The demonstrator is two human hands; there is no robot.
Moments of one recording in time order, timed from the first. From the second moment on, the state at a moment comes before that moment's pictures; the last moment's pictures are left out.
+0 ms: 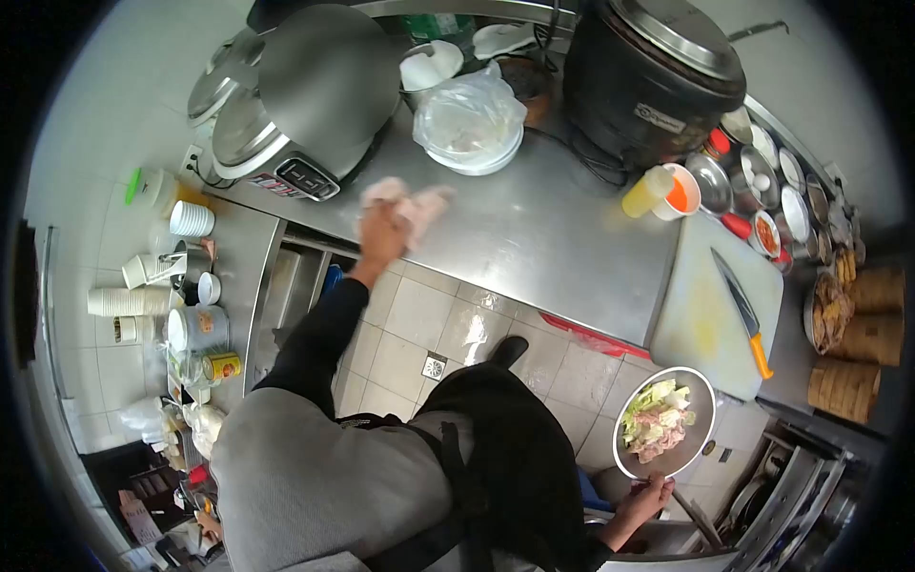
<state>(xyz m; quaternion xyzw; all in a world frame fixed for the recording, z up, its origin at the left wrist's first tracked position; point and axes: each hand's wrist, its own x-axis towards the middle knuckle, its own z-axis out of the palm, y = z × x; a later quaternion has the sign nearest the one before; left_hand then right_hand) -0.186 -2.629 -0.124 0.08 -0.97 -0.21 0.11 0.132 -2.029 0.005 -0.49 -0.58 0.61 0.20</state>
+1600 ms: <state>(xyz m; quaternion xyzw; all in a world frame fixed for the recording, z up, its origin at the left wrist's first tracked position) -0.144 -1.794 -0.247 -0.18 -0.75 -0.26 -0.58 0.339 -1.618 -0.019 -0.55 -0.27 0.62 0.48</state>
